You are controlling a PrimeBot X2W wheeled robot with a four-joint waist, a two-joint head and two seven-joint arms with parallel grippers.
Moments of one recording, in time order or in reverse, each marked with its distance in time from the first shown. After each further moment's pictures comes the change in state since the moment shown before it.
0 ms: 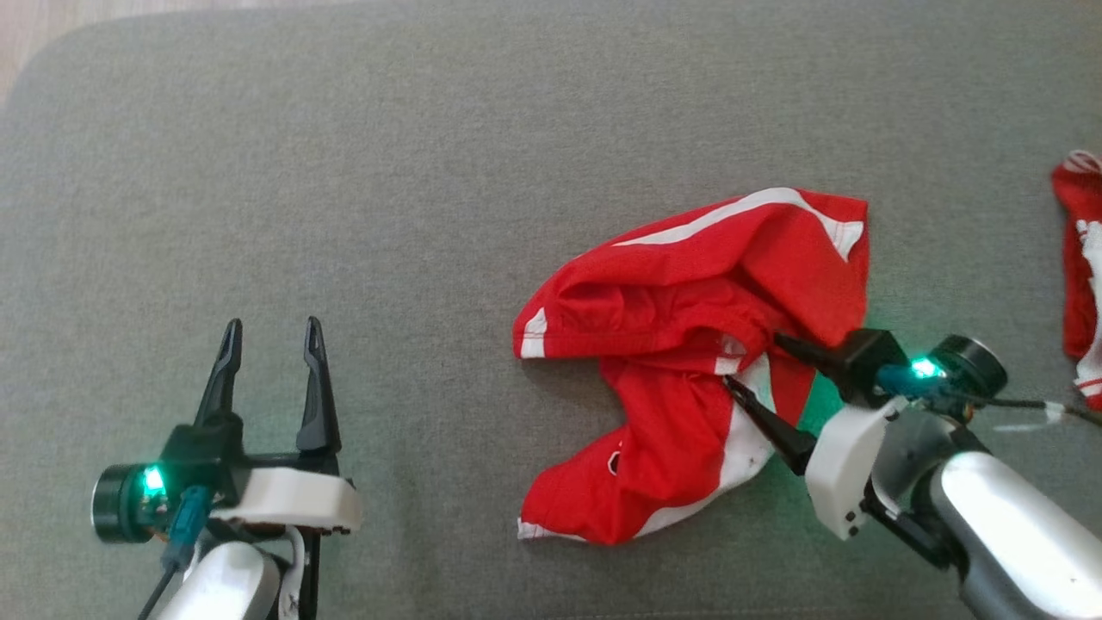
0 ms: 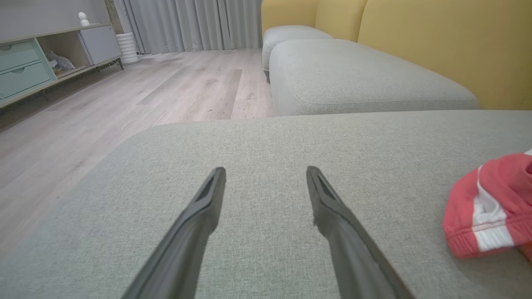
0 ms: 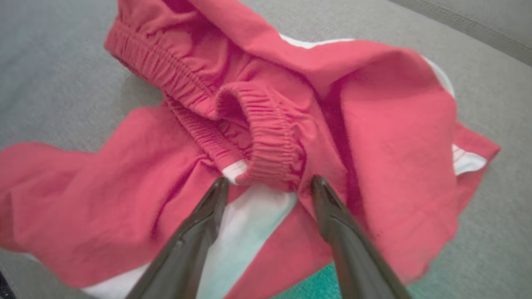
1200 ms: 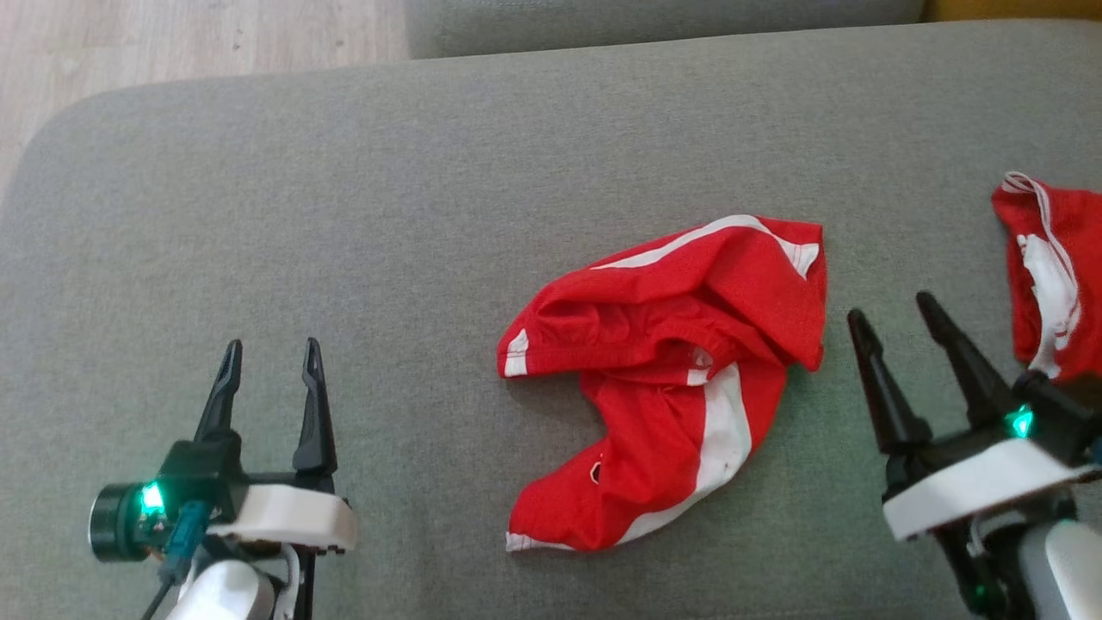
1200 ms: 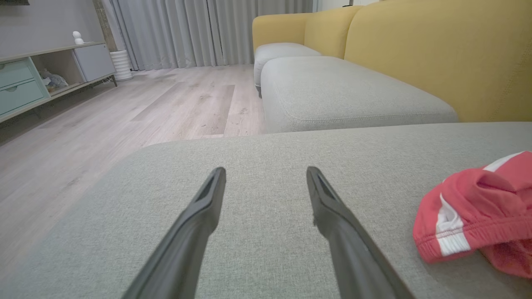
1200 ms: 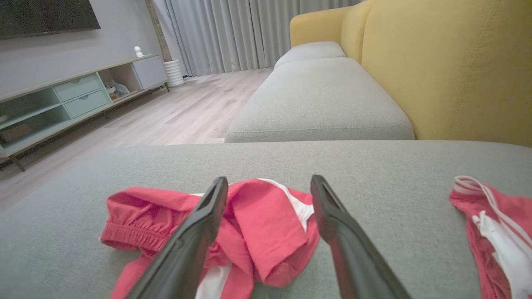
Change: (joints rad) left arm 0.034 0.007 0.009 0.005 0.003 -0.013 0.012; right arm 0.279 0.215 -0.452 -0.190 0.021 0.000 -0.266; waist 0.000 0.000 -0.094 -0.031
